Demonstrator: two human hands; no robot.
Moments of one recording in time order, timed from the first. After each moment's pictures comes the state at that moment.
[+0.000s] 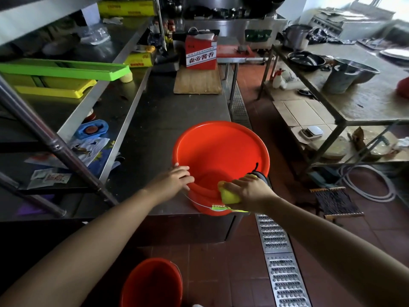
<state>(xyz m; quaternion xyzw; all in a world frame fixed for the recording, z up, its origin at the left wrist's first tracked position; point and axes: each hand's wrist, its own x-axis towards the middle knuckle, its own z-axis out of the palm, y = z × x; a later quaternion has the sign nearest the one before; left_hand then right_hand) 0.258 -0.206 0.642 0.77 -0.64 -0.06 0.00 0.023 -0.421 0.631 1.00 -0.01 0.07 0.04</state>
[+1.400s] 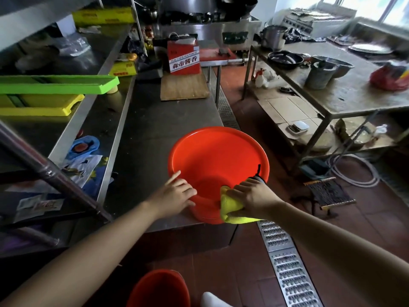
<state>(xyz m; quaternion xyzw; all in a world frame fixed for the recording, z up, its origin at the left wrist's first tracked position) 0.284 -0.198 0.652 0.66 -0.75 0.03 0.00 0.035 -0.399 0.640 0.99 -0.01 0.14 0.07</state>
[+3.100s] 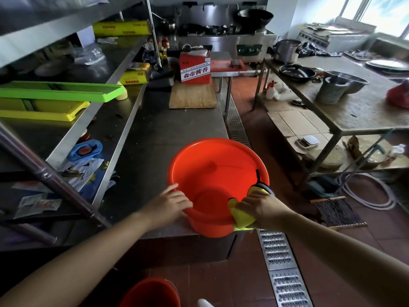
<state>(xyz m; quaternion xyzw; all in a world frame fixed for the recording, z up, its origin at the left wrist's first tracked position) 0.268 -0.204 0.651 0.67 -0.74 0.05 0.03 0.011 -0.450 0.641 0.98 0.07 0.15 0.07</state>
